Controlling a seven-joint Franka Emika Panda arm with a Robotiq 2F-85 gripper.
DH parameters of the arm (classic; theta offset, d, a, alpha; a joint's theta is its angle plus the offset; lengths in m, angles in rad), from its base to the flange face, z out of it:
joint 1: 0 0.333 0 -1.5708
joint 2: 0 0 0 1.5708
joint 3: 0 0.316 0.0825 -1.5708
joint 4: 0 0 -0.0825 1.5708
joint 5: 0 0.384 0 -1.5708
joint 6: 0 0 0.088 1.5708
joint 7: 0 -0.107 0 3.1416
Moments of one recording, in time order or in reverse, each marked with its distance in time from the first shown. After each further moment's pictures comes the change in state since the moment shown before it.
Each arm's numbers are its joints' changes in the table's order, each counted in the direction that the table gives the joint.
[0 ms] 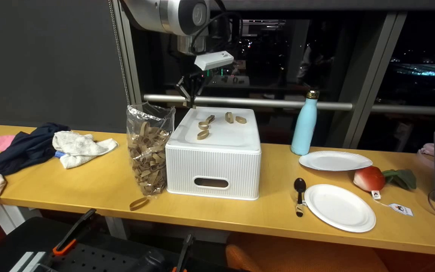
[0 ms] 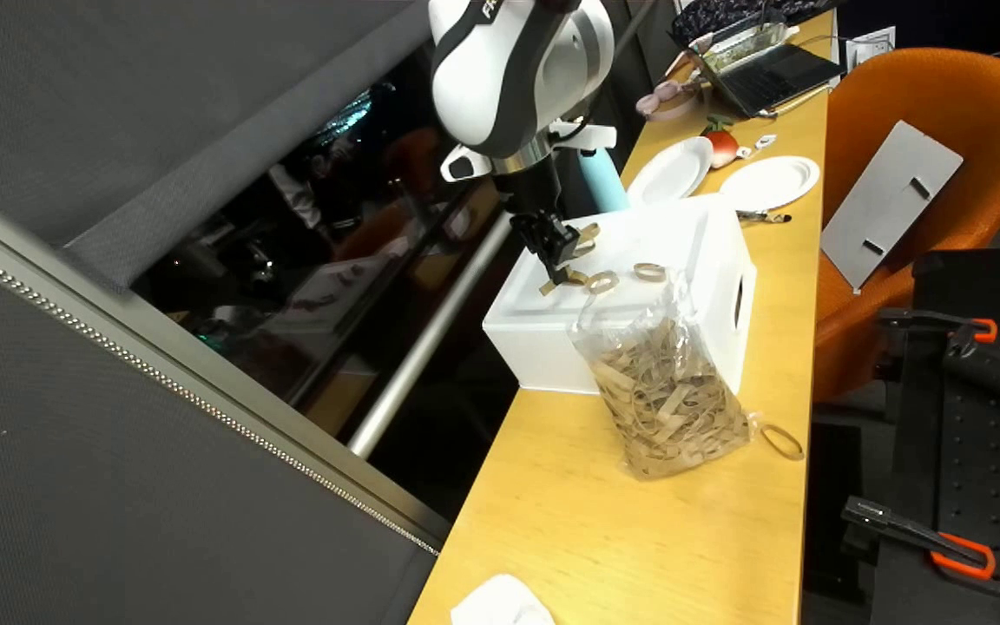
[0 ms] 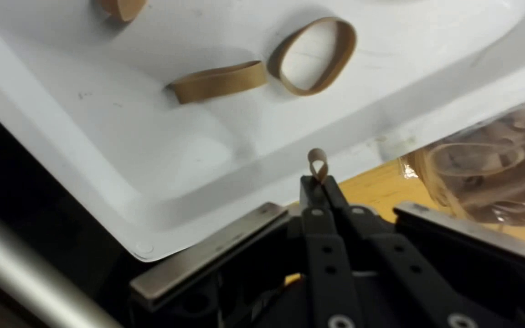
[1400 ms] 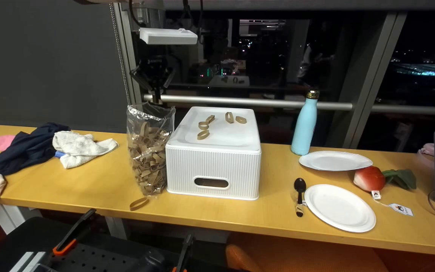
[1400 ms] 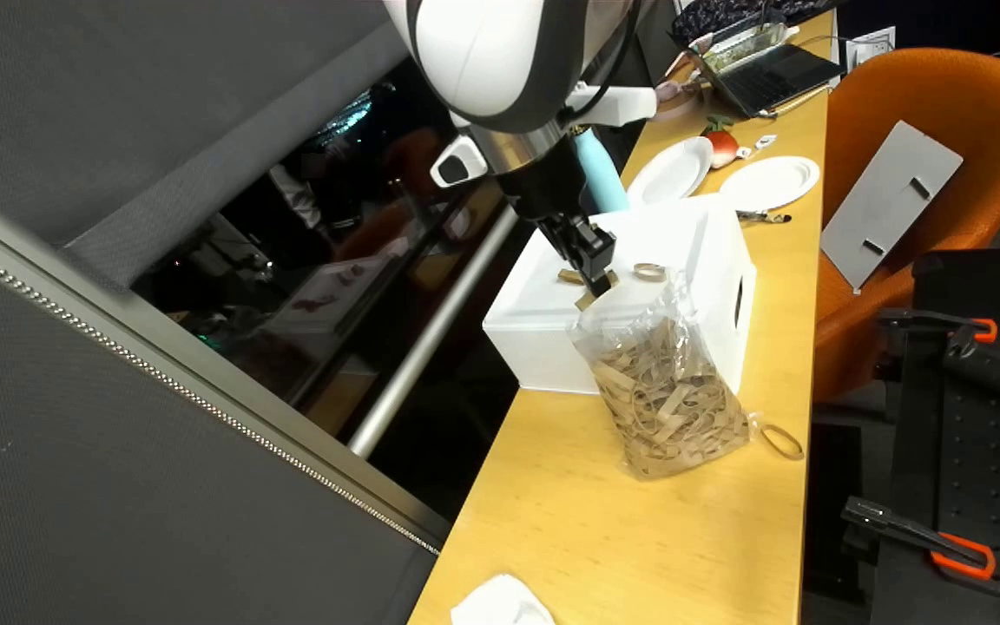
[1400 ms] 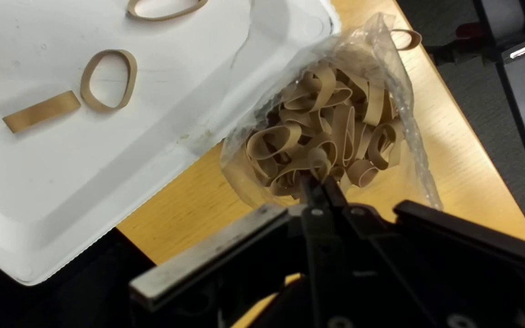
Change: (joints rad) arm 0.125 -0.292 -0.004 0.285 -0.114 0.120 -0.344
